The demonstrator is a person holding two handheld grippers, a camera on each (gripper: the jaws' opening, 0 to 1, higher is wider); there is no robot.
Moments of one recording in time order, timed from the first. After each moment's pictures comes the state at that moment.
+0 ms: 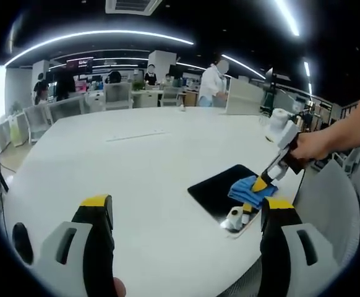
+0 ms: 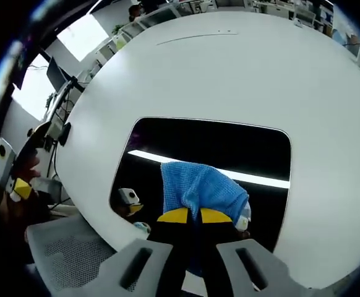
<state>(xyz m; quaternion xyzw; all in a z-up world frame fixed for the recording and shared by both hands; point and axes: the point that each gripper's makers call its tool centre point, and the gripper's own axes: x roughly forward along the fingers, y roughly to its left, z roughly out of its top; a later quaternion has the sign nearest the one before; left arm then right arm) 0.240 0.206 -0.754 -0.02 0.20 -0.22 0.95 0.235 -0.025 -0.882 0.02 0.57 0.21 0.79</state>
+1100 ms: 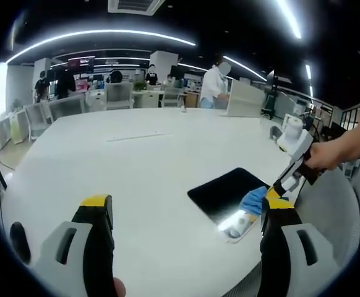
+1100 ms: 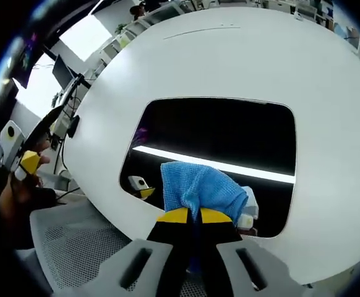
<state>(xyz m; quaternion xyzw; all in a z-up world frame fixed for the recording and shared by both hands) 0.248 0.206 -0.755 -0.03 0.20 -0.22 0.95 0.203 -0.022 -0.879 0.03 0.58 0.23 0.78</state>
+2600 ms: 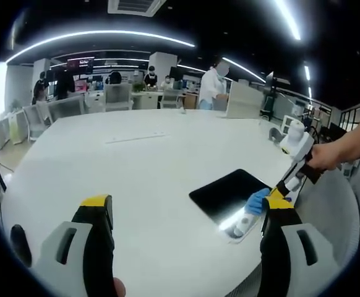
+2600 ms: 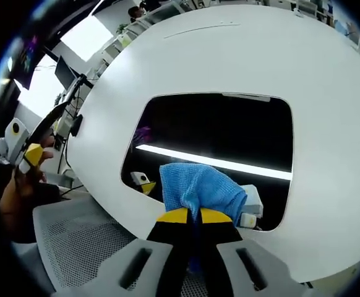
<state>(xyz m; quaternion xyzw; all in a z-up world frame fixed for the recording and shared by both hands) 0.252 0.210 -0.753 -0.03 0.20 -0.23 0.95 0.199 -0.033 -0.879 0.05 0.58 0.24 0.78</state>
